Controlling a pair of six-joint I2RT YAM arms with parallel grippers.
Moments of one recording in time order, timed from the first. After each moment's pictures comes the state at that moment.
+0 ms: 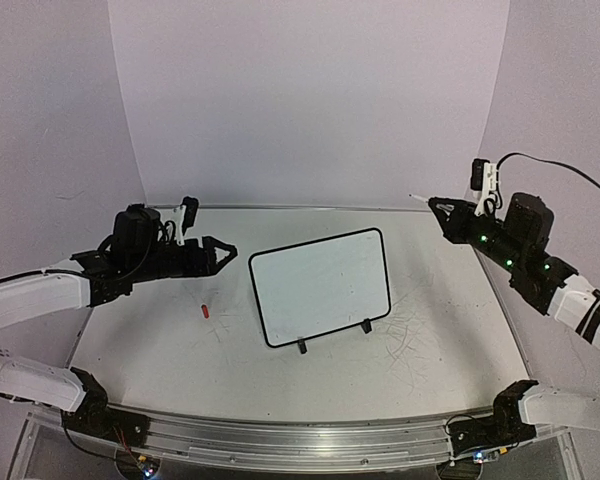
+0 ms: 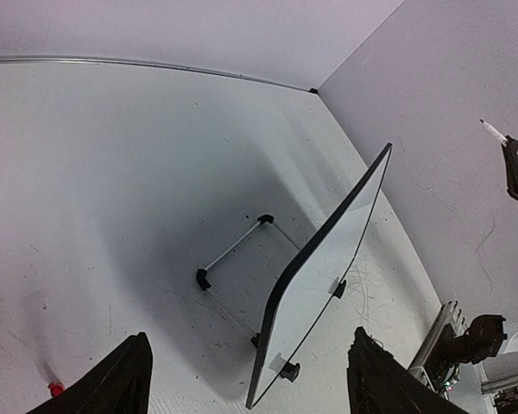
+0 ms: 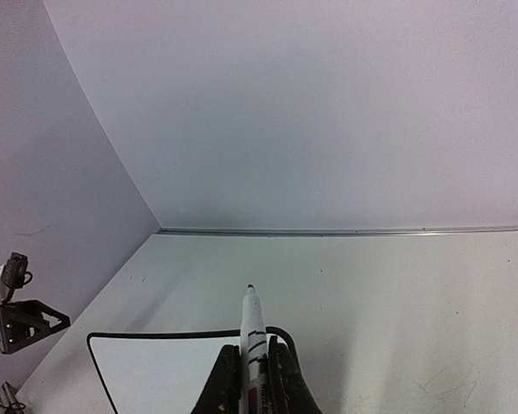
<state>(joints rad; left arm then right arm) -0.62 1.16 0.74 0.04 0.22 -0.53 0.39 0.96 0.77 0.12 -0.15 0.34</state>
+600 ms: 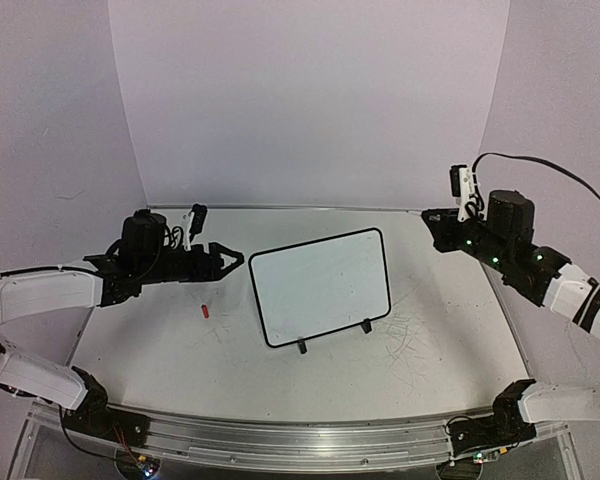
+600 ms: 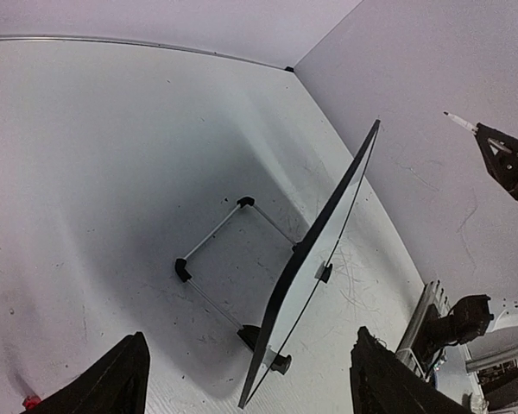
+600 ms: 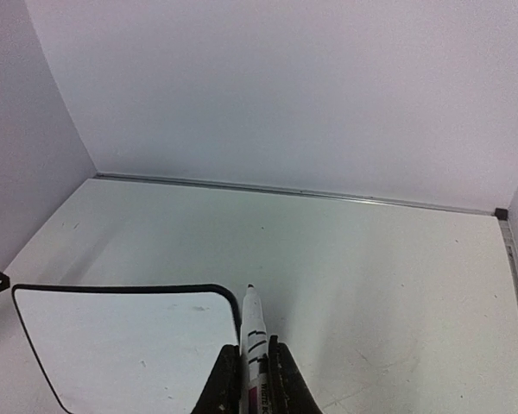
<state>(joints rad) -0.59 1.24 0.71 0.15 0.35 -0.53 0.47 1.02 0.85 -0.06 0.04 0.18</state>
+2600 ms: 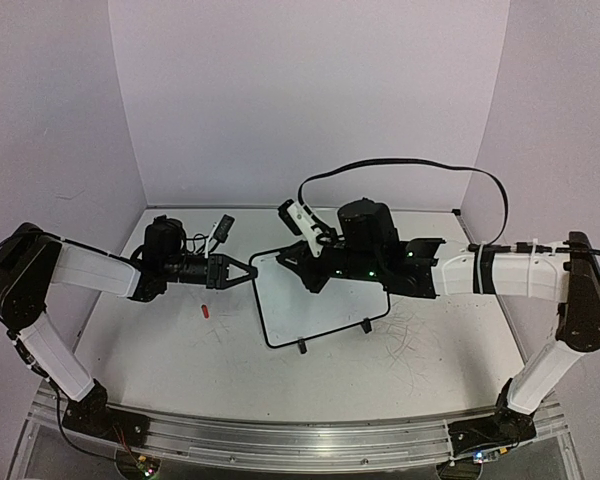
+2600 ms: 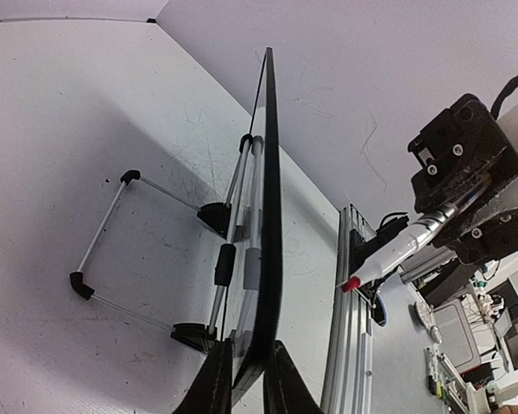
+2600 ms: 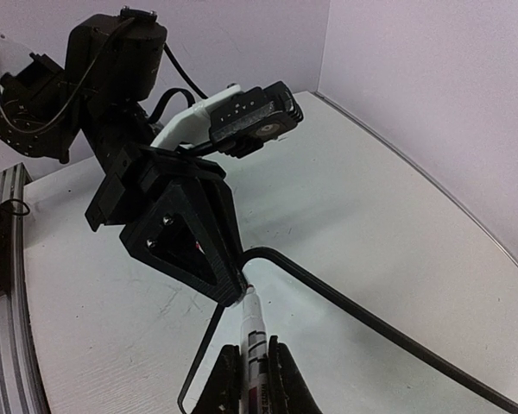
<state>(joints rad) -0.50 1.61 0.73 0.57 0.91 -0.48 0.99 1.65 1.22 0.07 -0.05 -0.06</state>
